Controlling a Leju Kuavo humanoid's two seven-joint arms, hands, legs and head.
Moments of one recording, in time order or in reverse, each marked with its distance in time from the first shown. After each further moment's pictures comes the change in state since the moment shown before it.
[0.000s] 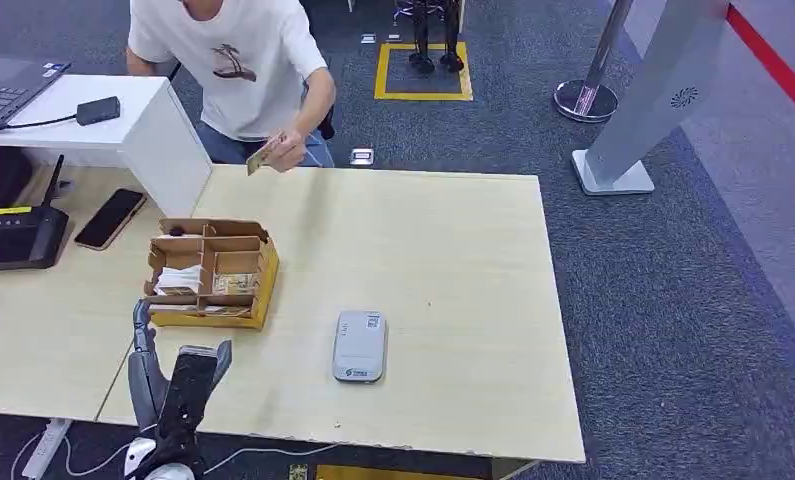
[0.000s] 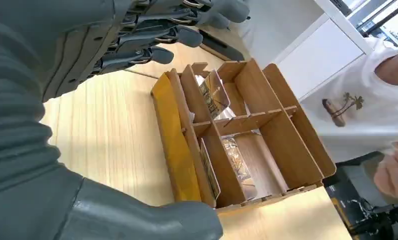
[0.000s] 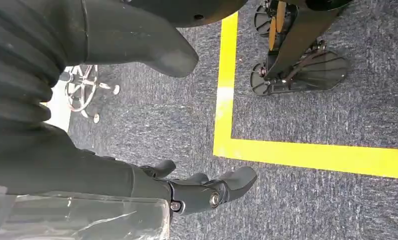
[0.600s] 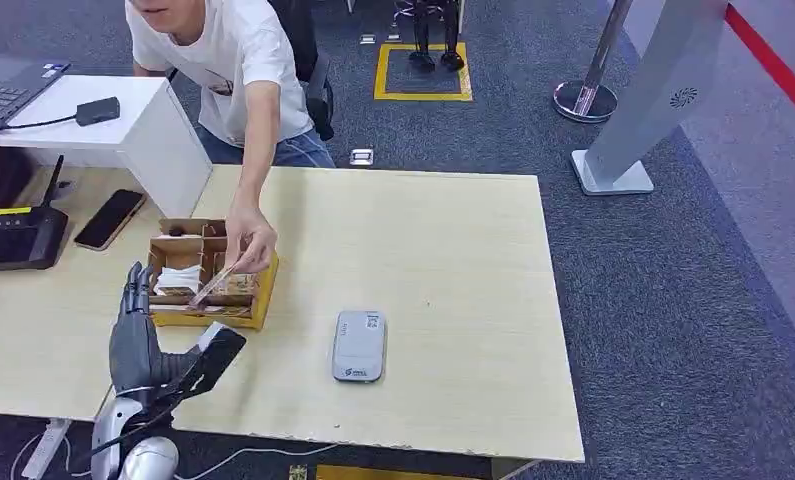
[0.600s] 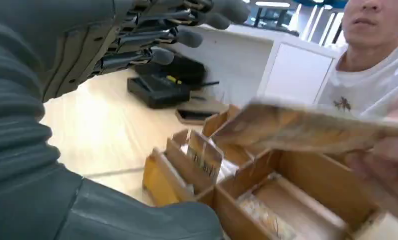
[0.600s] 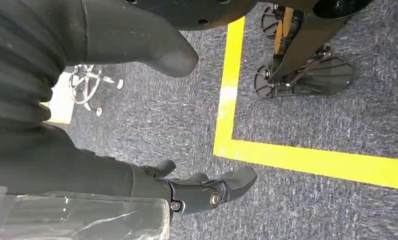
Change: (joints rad) left arm -0.124 0.174 -0.003 0.024 -0.512 -0.087 0.282; right arm -0.005 -0.003 0.000 0.000 0.051 0.027 0.006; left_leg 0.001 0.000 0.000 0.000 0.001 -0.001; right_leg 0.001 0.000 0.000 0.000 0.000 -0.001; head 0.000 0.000
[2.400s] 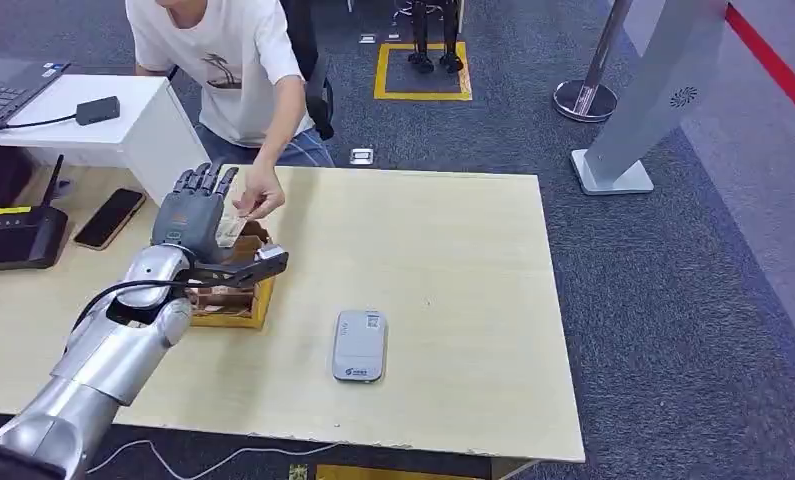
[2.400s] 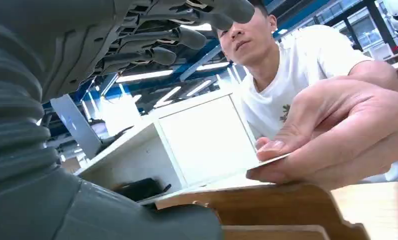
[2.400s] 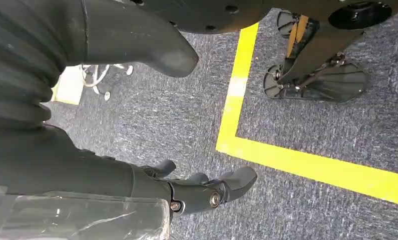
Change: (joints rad) left arm -0.644 0.131 -0.374 0.442 -0.407 -0.386 0.200; right arm -0.011 -0.003 0.034 0.008 0.068 0.018 0.020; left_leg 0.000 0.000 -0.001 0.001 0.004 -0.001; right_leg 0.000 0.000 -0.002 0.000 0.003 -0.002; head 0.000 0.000
